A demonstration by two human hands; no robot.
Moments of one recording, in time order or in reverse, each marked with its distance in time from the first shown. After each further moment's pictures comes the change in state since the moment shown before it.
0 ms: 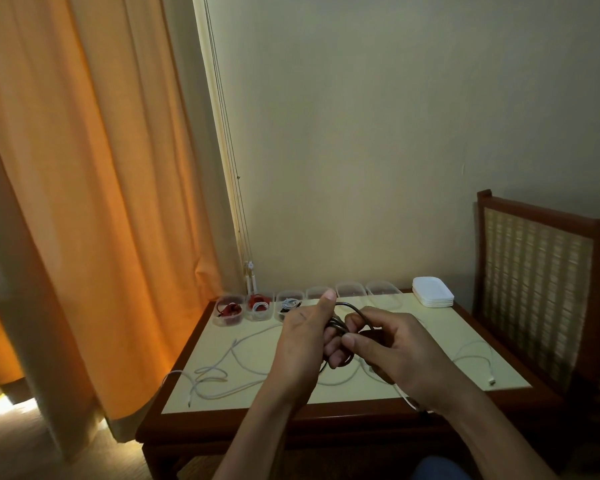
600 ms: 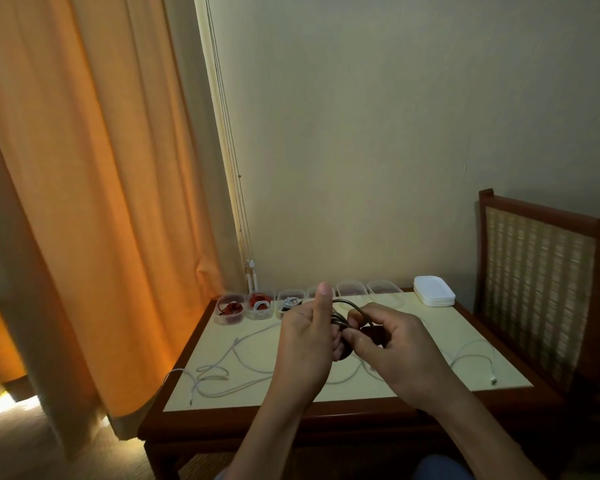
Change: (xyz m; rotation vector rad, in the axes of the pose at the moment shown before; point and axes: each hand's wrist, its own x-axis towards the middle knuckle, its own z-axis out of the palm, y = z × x) left_hand -0.004 -0.003 0.004 0.107 0.062 0.137; right_hand 0.002 0.008 0.010 -0.219 0.164 -0.120
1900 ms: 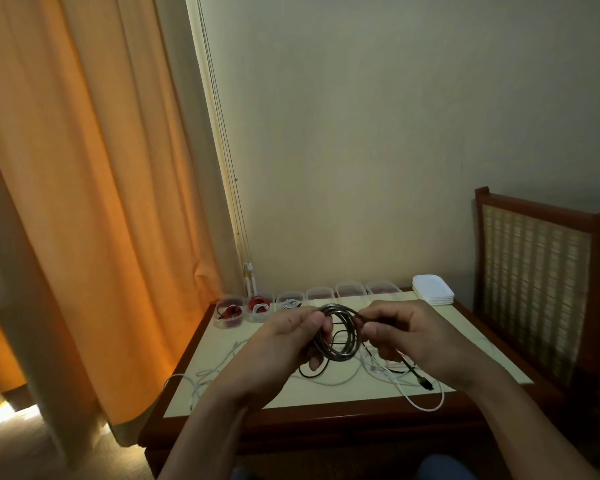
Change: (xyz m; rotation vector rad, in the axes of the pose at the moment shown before) left_hand 0.003 0.013 -0.048 0.103 -0.358 -0.168; right_hand 0.013 0.006 -0.038 0.231 -0.246 0.188
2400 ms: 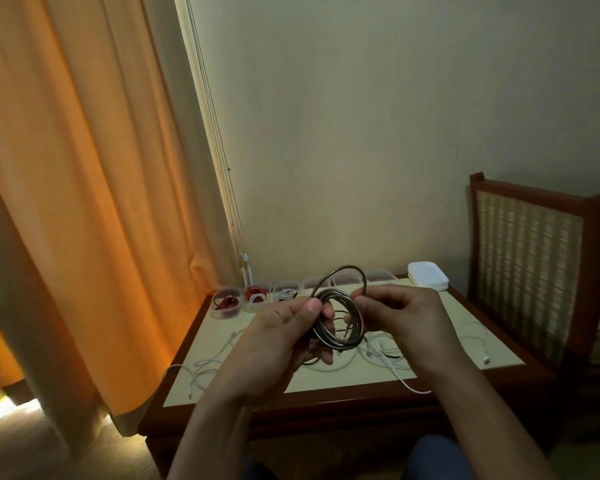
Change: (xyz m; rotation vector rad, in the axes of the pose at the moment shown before) left_hand -0.011 0.005 0.012 -0.301 0.003 0.027; right_hand -0.003 -0.003 0.027 0.171 0.472 -0.035
